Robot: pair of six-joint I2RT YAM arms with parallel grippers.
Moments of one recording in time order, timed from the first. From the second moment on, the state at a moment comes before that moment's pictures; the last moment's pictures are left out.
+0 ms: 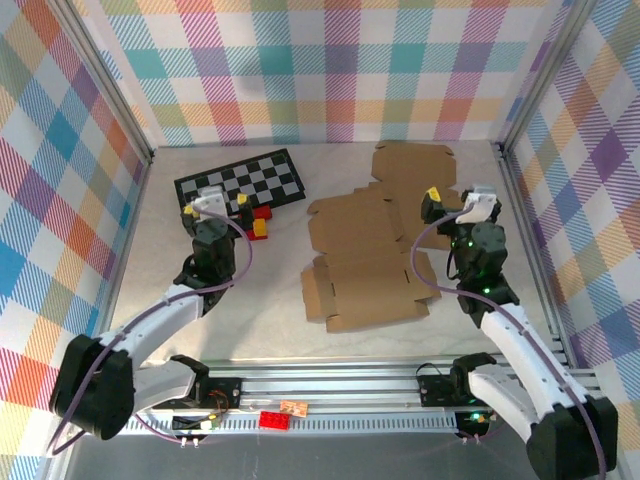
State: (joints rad) left arm -0.43 1.12 0.64 0.38 -0.64 -0.12; right arm 0.25 0.85 0.63 0.24 0.27 0.09
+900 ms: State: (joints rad) left arm -1.05 1.11 0.72 -0.61 -0.18 -1.88; right arm 0.27 0.91 0.87 -0.79 -0.36 1.02
